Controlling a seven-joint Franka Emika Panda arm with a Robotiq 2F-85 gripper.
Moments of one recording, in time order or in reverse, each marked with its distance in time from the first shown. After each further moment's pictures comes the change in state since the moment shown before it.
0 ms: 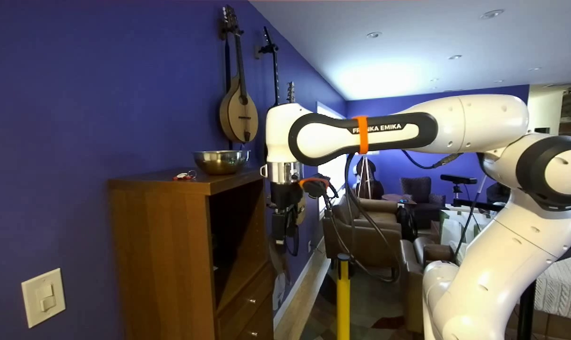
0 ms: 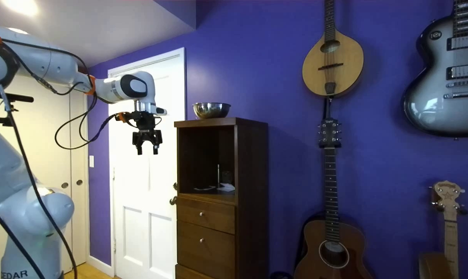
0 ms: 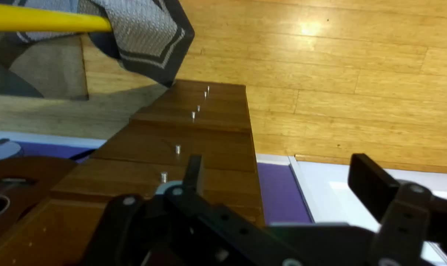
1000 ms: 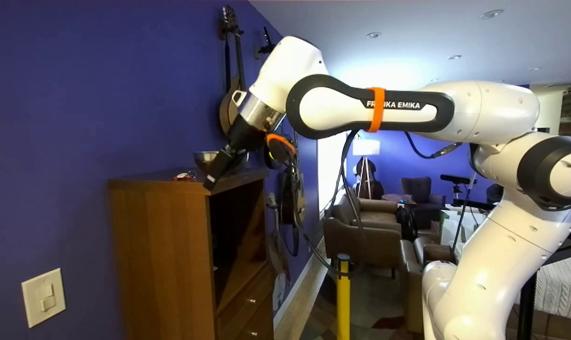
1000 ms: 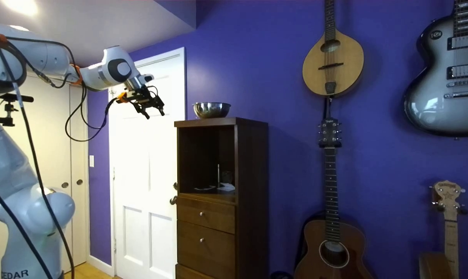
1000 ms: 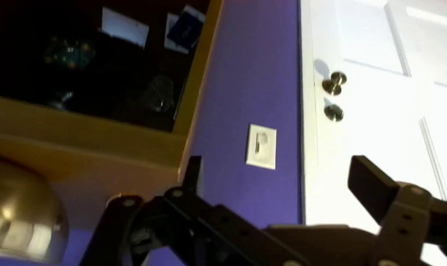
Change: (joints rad) arm 0.018 0.055 0.135 0.220 -0.062 0.496 0.033
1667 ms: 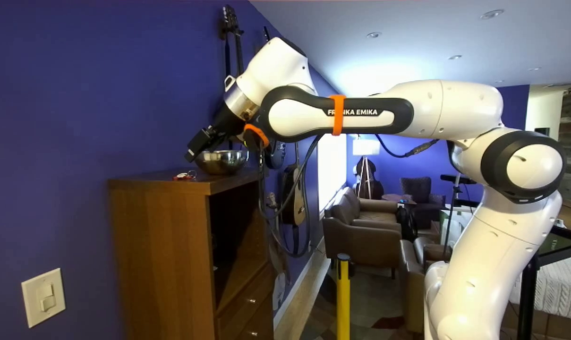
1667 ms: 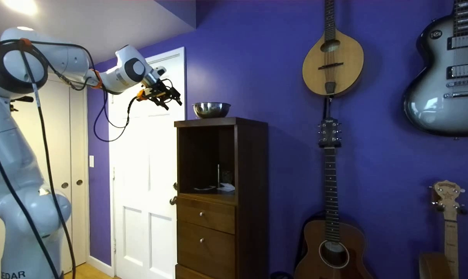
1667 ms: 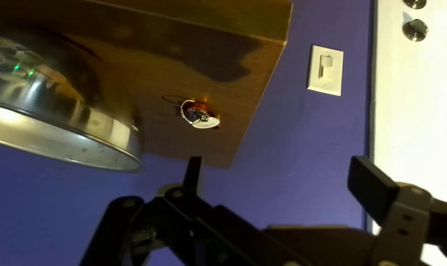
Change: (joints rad) arm -0.091 0.132 -0.001 0.118 -0.139 0.214 0.059
